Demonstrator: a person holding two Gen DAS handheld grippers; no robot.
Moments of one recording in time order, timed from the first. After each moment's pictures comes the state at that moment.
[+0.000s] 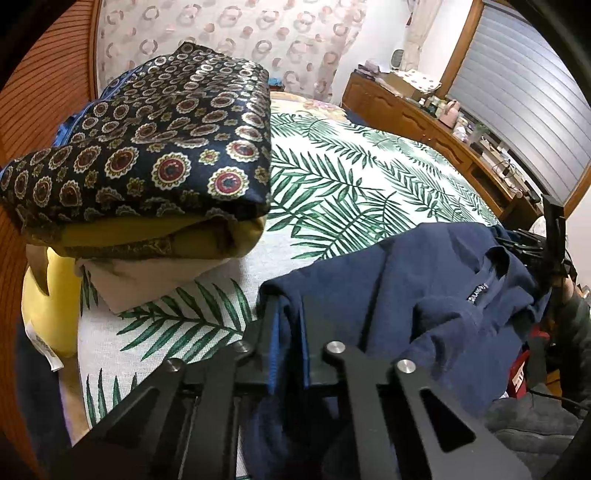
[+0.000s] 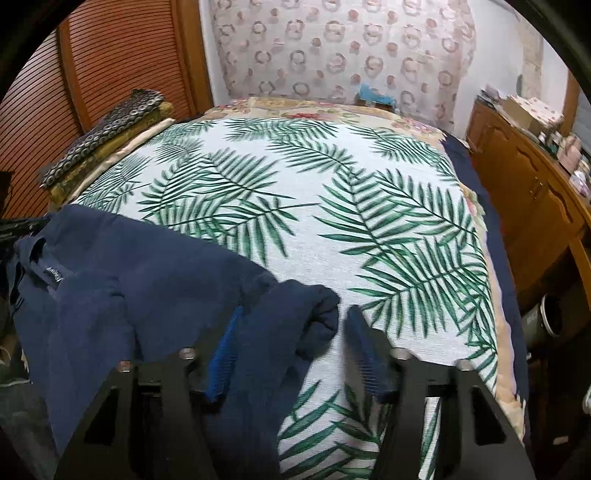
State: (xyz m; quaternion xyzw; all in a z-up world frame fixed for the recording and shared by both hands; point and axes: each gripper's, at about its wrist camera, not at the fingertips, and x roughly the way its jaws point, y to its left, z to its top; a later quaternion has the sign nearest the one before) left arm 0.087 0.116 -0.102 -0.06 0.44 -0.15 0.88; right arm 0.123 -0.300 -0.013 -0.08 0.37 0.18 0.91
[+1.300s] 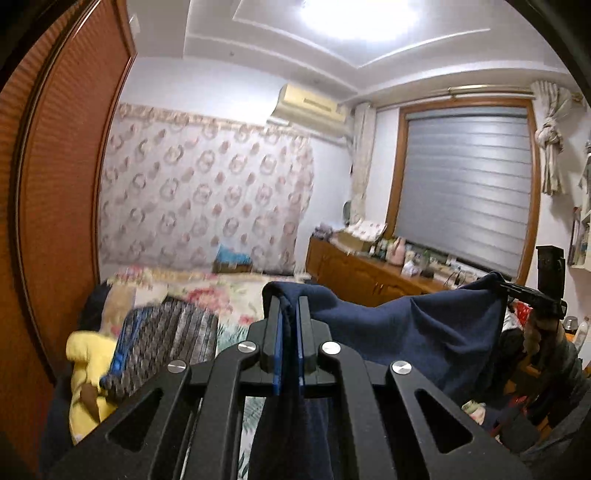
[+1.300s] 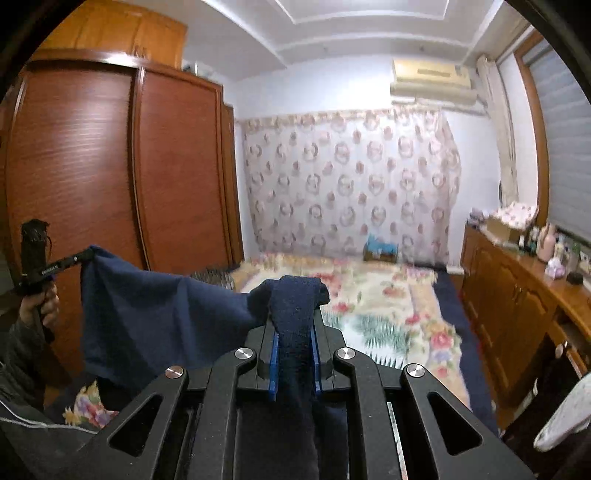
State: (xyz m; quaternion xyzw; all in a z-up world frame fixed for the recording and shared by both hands) left arm -0.048 0.104 0.131 -0.07 0.10 -0.18 0.98; right arm -0.127 -0.355 0.167 -0.02 0.08 0.21 0.97
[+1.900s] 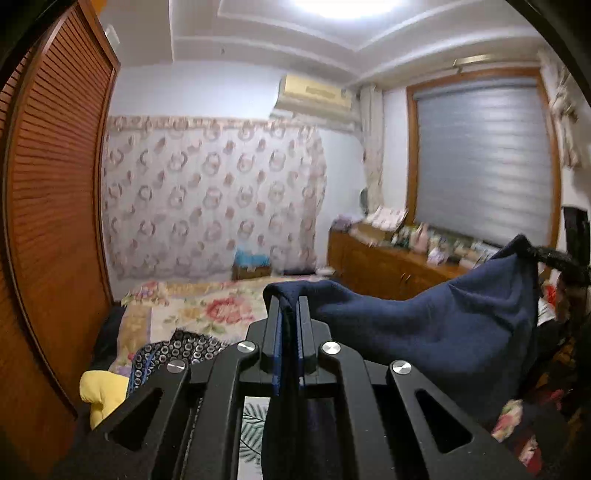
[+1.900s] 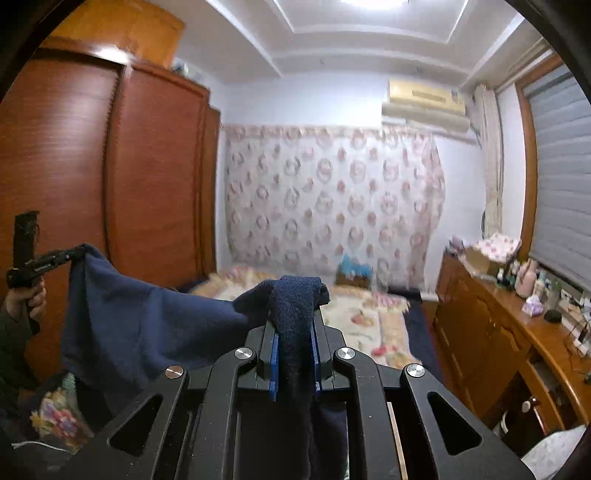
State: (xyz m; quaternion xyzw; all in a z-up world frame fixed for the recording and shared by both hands) left arm 0.080 0.080 0.127 -0.01 0.13 -0.13 0.98; right arm -0.053 -0.343 0.174 -0.07 0.08 0.16 0.98
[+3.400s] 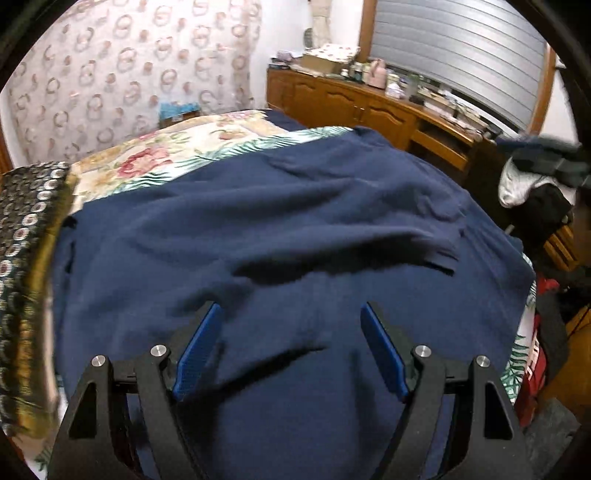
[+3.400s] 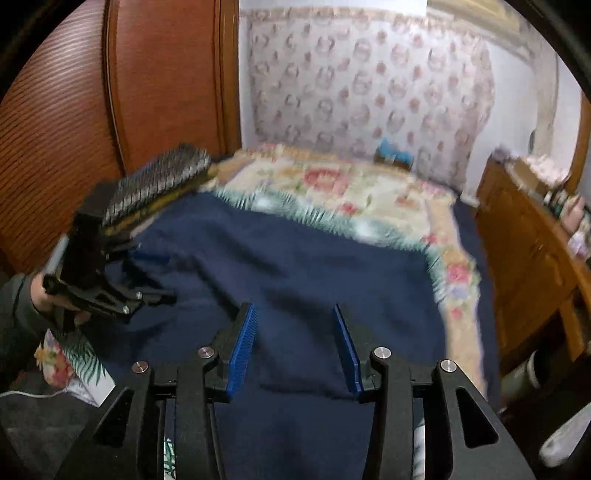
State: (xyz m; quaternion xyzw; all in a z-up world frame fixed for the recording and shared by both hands) left arm 0.145 -0.077 -0.079 0.07 0.41 -0.25 0.87; right arm 0.046 -0.325 -0.001 -0.10 0.30 0.21 0.92
